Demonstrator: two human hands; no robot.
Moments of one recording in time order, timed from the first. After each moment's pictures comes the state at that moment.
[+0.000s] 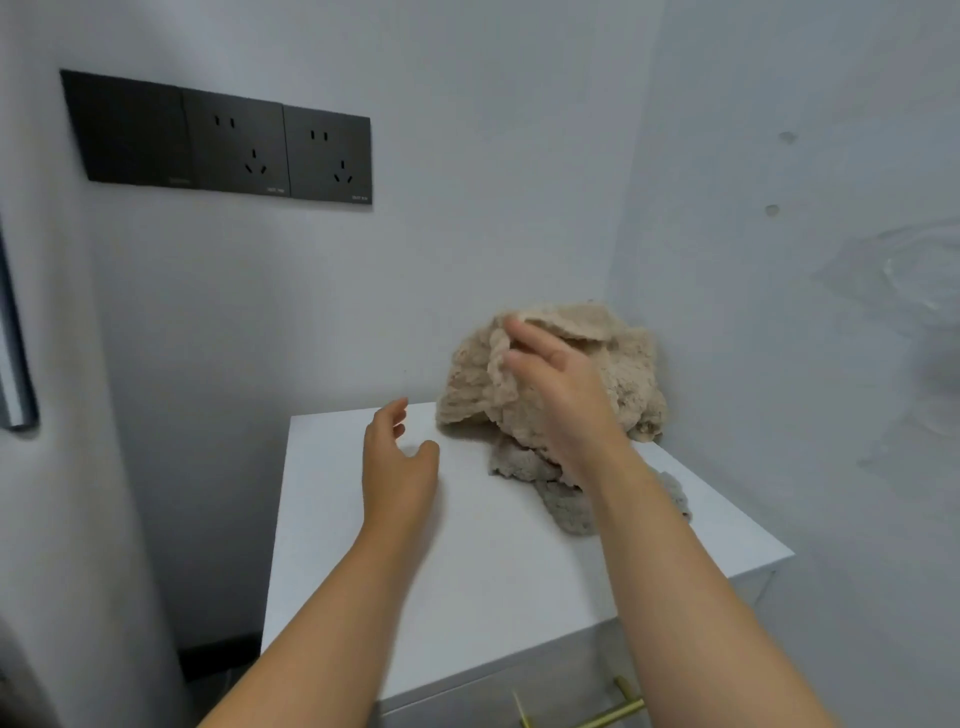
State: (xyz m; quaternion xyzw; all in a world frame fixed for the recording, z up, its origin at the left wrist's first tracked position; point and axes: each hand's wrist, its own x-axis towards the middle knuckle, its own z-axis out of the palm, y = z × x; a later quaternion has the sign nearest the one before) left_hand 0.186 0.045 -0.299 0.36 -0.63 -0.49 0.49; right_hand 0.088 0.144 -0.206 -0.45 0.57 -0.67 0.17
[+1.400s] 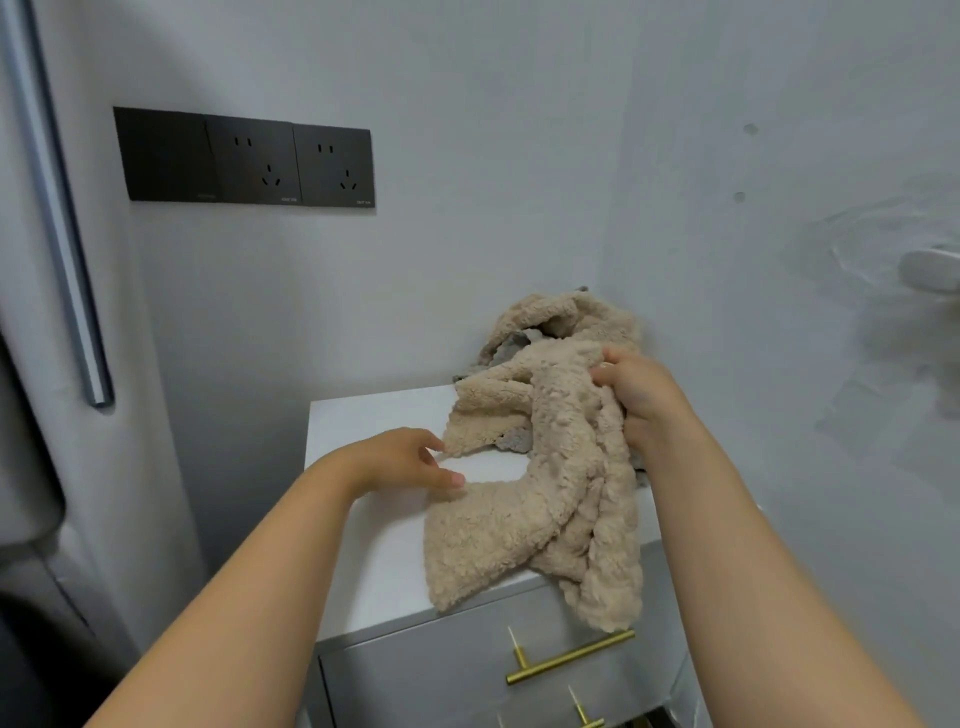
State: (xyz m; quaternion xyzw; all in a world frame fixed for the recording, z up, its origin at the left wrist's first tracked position) left_hand 0.228 0.037 -0.257 0.33 -0.88 -0.33 -0.02; right_hand 0.044 0.197 -0.199 -0.24 0.62 -0.69 0.27
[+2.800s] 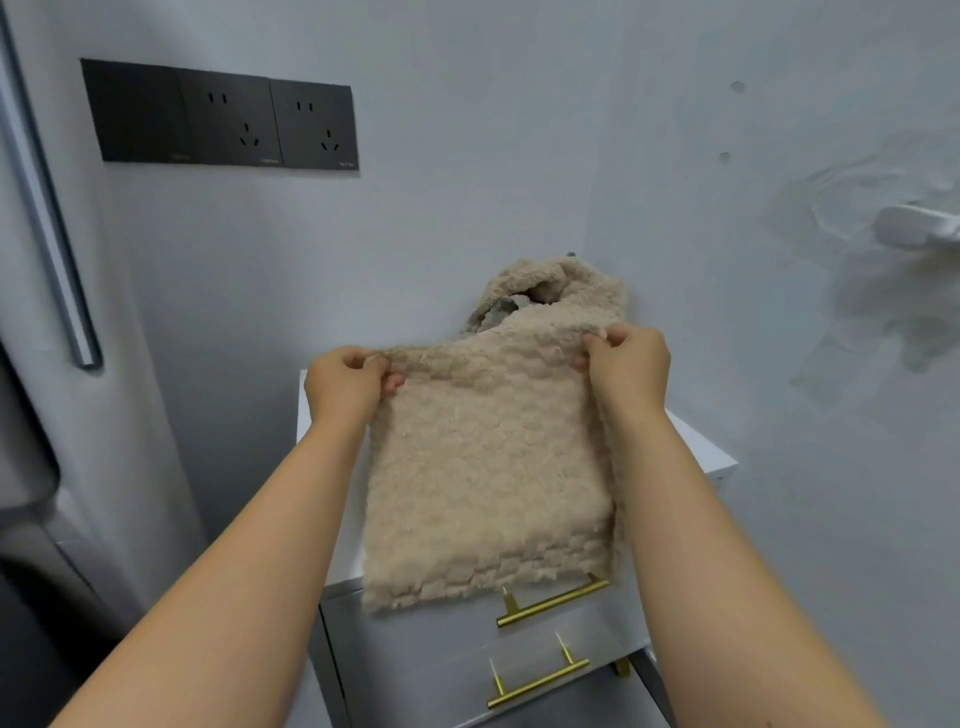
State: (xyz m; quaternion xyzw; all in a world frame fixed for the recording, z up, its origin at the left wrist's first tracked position) left_hand 0.226 0.033 -0.260 0.41 -0.58 -0.52 0.47; right_hand 0.040 0.197 -0.229 -0.26 0.77 -0.58 -0.07
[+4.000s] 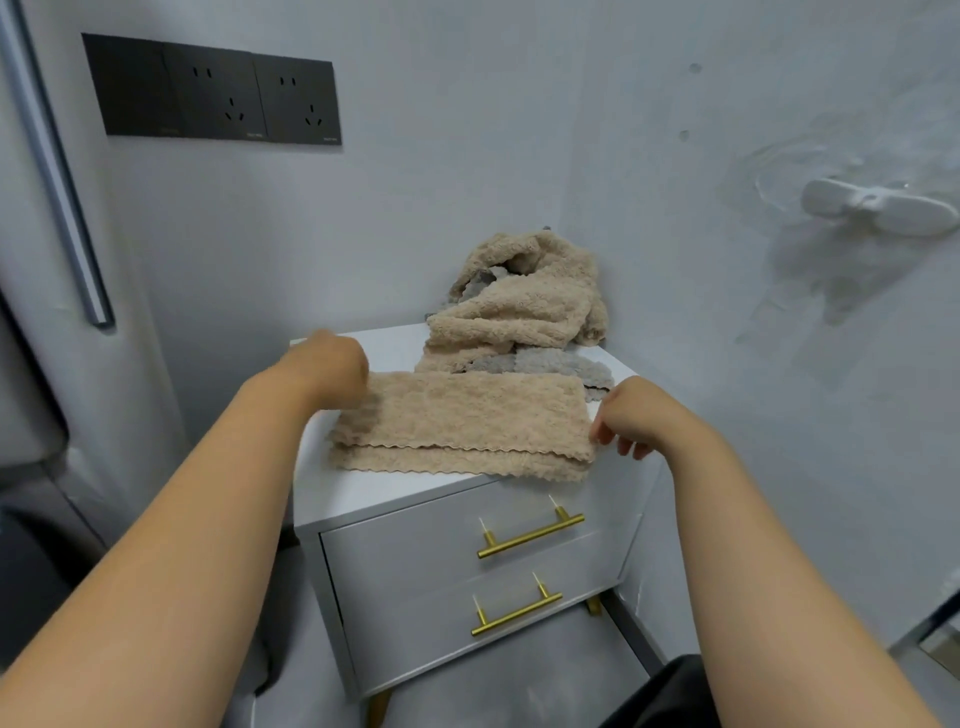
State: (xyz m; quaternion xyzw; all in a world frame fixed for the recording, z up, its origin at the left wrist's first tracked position) left_hand 0.267 0.051 -0.232 0.36 -0.93 -0.02 0.02; right_hand 0.060 0.285 -0.241 -0.29 0.90 -0.24 0.21
